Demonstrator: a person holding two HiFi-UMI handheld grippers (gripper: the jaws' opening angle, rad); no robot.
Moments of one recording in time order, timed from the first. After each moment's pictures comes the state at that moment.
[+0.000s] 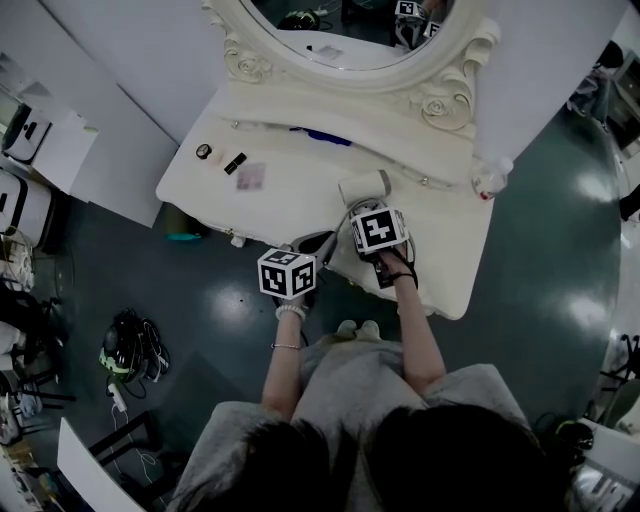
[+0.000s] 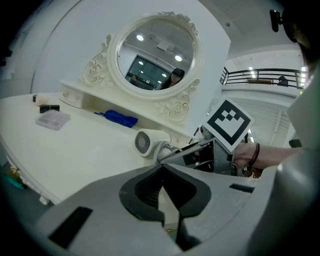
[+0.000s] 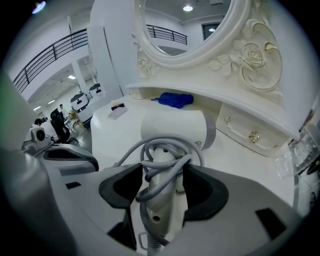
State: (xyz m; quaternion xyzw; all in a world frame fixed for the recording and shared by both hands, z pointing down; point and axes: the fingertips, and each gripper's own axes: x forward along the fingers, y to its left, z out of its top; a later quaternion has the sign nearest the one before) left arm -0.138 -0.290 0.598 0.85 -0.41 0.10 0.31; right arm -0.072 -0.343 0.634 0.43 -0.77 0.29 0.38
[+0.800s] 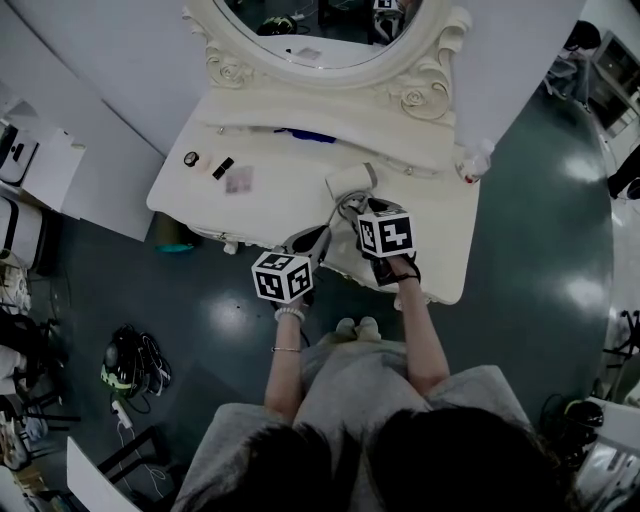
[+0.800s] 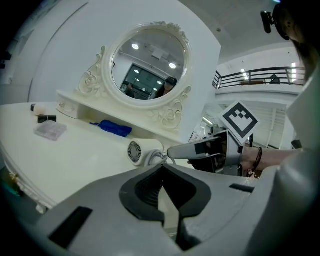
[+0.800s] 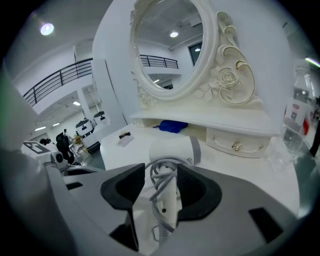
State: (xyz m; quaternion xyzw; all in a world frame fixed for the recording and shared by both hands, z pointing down) left arm -0.131 -0.282 0.573 0.87 -0.41 0.07 0.27; right arm -0.061 -0.336 0.575 0.46 -0.81 0.28 0.24
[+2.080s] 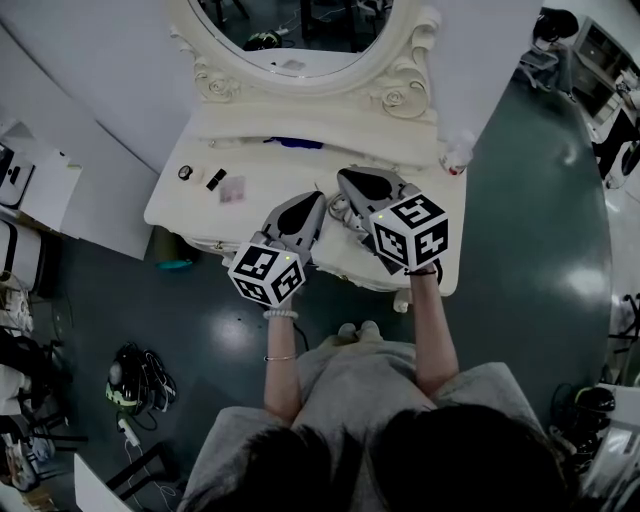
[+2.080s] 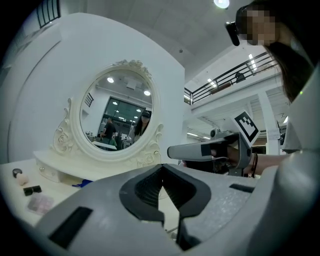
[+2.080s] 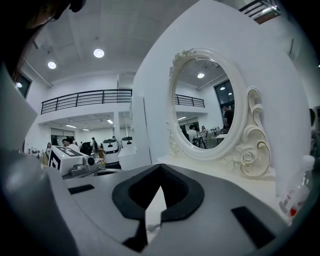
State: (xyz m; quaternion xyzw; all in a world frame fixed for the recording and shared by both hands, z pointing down) left arm -0.107 -0.280 0.408 0.92 -0.38 -0.02 0.09; right arm -0.074 -0.304 0.383 0.38 -0.92 0.10 0.07
